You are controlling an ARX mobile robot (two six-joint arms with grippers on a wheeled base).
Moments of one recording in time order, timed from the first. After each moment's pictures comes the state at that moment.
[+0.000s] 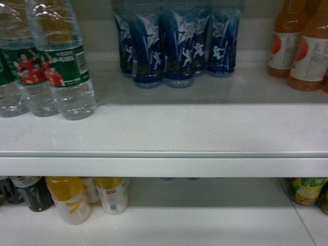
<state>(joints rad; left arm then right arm) 0.00 0.01 0.01 0.00 0.00 0.00 0.13 0.70 0.38 0.07 -0.04 0.16</state>
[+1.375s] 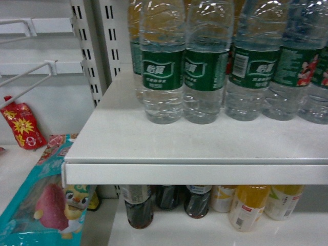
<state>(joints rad) 0.00 0.01 0.01 -0.01 0.00 0.00 0.13 0.70 0.38 0.06 -0.04 0.16</state>
